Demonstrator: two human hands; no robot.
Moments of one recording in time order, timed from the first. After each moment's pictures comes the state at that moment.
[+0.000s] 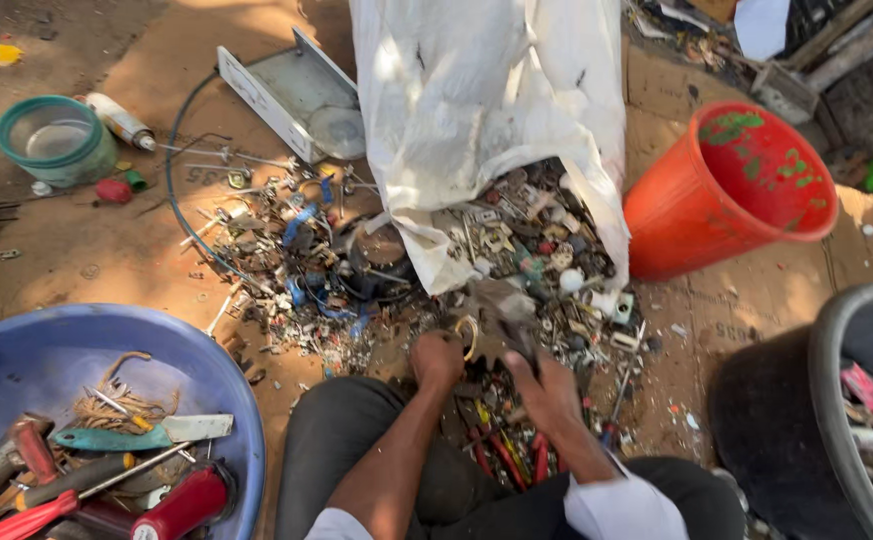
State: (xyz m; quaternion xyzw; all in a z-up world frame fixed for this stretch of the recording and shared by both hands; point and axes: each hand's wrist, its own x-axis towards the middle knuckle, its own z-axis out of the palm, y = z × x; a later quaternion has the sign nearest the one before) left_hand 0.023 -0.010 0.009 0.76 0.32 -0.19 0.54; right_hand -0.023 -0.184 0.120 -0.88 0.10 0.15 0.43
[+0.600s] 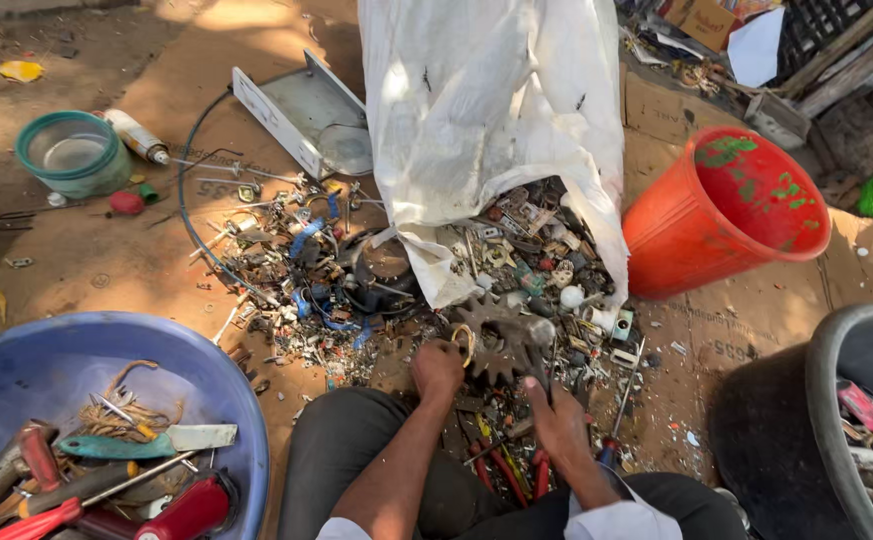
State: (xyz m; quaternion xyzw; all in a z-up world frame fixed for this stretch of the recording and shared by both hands) left_hand 0.029 -0.009 0.001 0.75 0.35 -0.12 0.55; right_hand -0.028 -0.219 0.068 -0.92 0.10 0.10 0.36
